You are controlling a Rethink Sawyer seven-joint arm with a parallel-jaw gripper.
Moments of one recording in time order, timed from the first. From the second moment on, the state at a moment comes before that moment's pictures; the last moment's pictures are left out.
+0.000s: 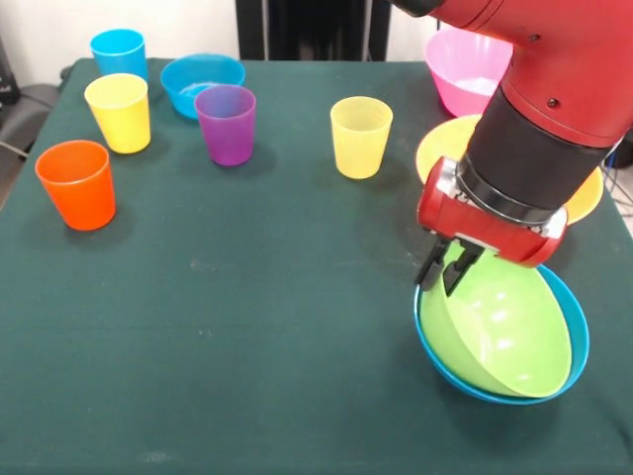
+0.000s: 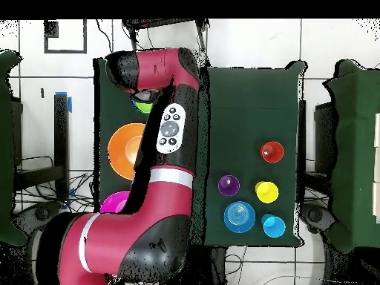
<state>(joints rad) 0.07 -0.08 -0.31 0.60 0.05 1.05 2.07</state>
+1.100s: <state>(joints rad) 0.02 -0.16 -0.31 0.79 0.09 0.84 2.07</state>
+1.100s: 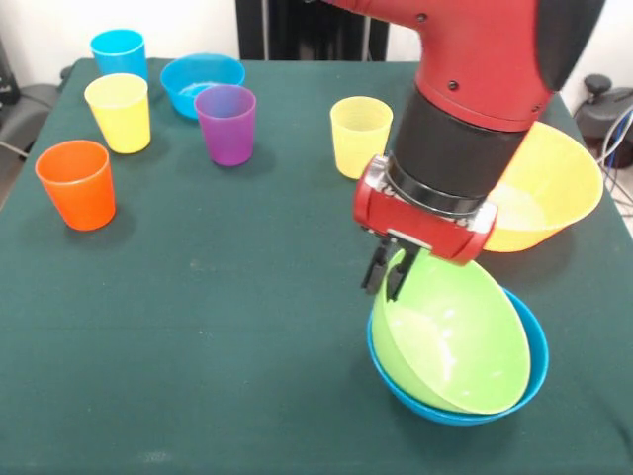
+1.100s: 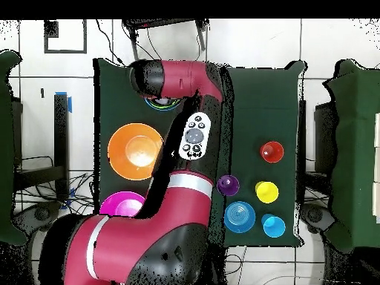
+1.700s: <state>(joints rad) 0.01 -0.18 -0.30 0.85 0.09 0.81 2.07</state>
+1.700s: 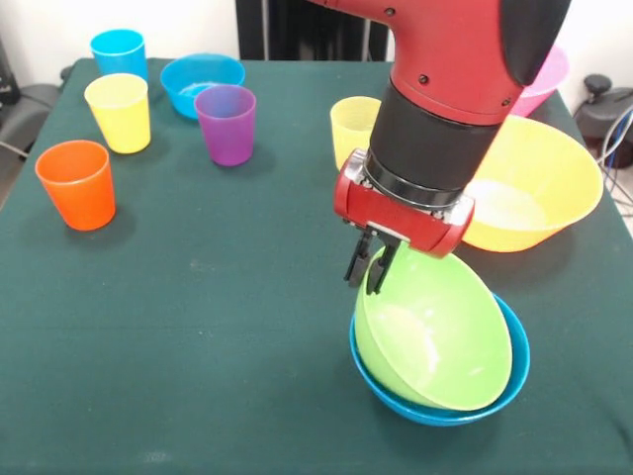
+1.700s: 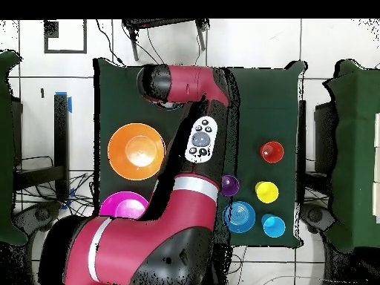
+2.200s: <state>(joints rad) -0.02 -0.20 -0.29 0.87 0.09 0.79 2.07</state>
